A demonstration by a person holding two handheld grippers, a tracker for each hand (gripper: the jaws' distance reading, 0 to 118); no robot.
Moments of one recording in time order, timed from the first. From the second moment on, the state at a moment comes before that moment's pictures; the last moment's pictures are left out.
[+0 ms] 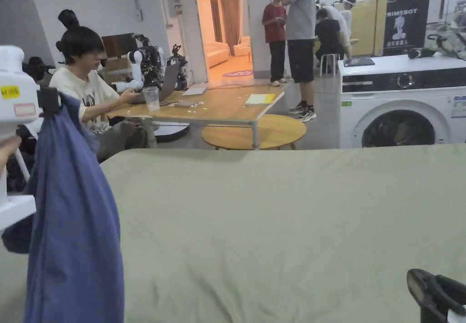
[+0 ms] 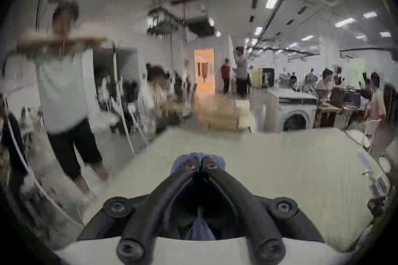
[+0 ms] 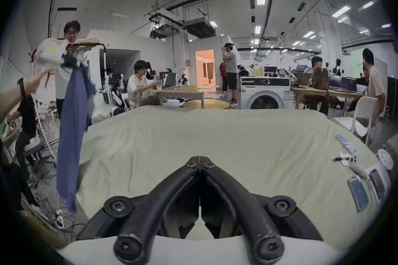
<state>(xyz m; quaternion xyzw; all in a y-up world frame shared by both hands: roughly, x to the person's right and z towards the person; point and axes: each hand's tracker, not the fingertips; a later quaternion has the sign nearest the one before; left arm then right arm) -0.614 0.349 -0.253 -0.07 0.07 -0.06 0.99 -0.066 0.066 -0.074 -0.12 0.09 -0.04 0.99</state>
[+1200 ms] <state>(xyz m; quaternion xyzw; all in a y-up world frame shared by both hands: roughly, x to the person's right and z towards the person) -0.197 0.050 -0.154 -0.20 -0.40 0.08 0.89 0.034 0.075 -0.011 -0.13 -0.05 -0.07 0.99</state>
